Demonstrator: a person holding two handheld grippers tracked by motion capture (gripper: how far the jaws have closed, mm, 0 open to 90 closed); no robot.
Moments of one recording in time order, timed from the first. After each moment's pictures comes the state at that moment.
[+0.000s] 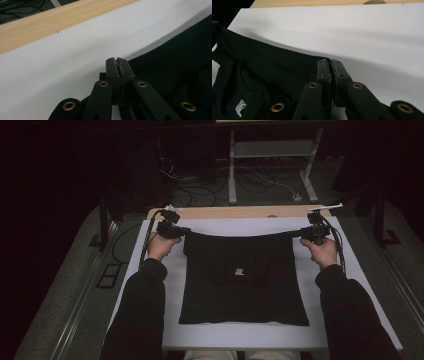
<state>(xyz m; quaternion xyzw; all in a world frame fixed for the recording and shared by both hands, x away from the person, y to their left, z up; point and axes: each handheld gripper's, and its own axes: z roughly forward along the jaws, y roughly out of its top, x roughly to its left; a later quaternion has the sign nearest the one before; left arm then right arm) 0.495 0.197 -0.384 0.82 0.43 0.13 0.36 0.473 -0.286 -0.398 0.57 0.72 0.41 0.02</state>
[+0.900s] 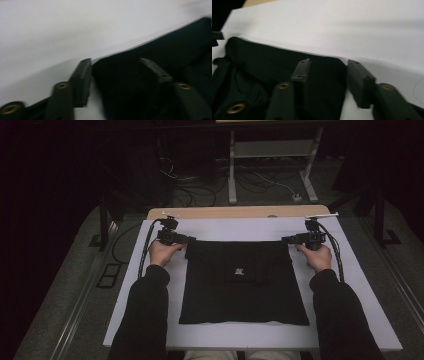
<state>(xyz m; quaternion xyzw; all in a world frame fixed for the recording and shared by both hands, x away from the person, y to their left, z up) 0.498 0.209 -0.418 0.78 0.49 0.02 0.40 0.478 -0.288 -0.435 0.60 0.69 0.41 -0.01</state>
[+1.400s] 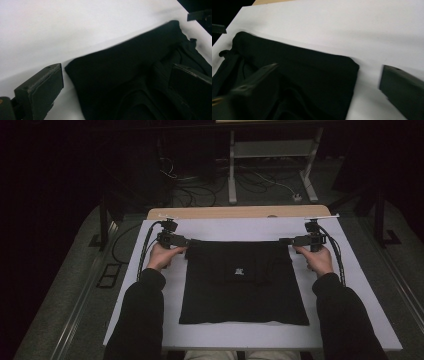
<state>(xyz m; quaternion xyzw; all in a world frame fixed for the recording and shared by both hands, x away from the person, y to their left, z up) 0.485 0.206 -0.413 0.78 0.44 -0.01 0.44 0.463 -0.282 -0.426 0.56 0.71 0.42 0.01</state>
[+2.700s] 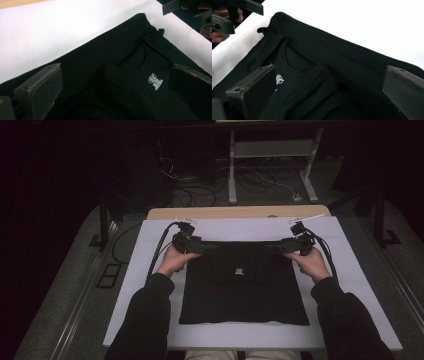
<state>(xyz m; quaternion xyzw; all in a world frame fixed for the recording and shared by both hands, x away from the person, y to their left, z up) 0.458 0.153 -0.400 0.81 0.37 -0.01 0.45 0.437 -0.234 -0.399 0.46 0.78 0.43 0.00</state>
